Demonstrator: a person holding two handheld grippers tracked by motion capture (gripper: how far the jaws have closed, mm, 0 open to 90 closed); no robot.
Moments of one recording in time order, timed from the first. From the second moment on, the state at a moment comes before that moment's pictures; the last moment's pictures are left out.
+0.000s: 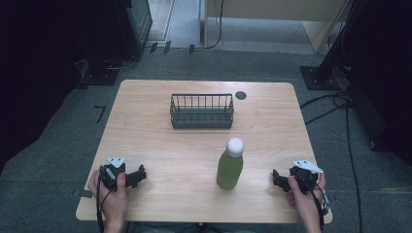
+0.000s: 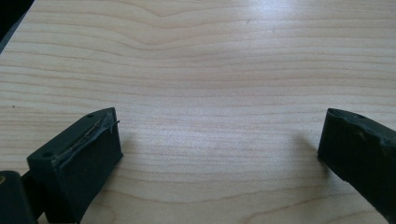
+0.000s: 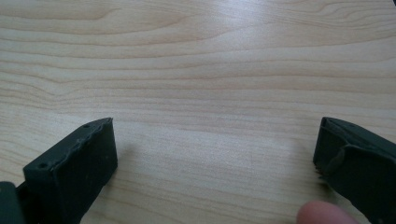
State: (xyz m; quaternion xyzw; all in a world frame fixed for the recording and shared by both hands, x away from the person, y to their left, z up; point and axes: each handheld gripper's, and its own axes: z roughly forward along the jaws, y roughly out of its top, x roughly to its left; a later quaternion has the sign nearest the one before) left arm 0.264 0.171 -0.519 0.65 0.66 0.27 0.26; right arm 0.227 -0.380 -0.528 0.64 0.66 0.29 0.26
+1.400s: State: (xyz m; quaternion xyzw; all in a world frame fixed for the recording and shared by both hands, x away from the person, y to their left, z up) left arm 0.263 0.173 -0.519 0.66 0.65 0.27 0.26; right arm 0.197 -0.311 -0.475 0.56 0.70 0.37 0.24
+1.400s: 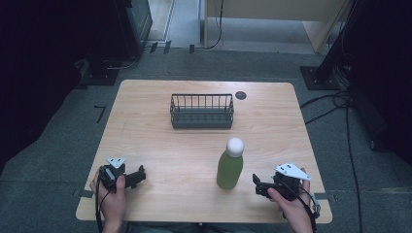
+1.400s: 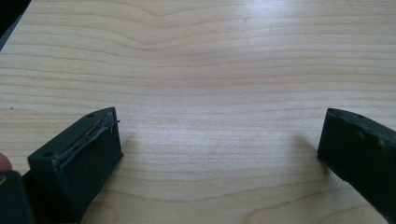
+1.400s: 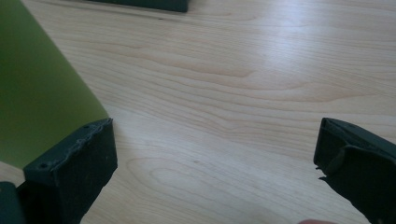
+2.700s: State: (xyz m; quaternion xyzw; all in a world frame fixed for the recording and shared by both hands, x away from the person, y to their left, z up) left arm 0.263 0.173 -0.519 0.66 0.65 0.27 0.26; right arm 0.187 -0.253 -0.461 0.48 0.73 0.44 0.20
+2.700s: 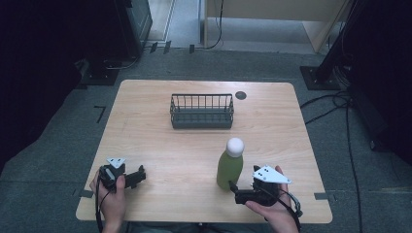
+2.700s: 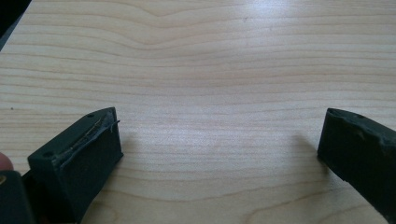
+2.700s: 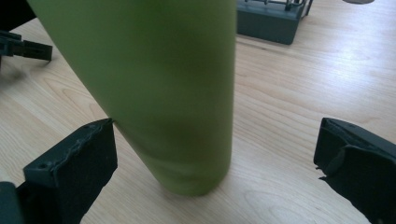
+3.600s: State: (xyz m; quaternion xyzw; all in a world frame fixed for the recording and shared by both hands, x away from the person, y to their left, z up) left arm 0.263 0.171 -0.519 0.66 0.65 0.26 0.26; right arm 0.197 -0.220 -0.448 0.46 0.71 0.47 0.23
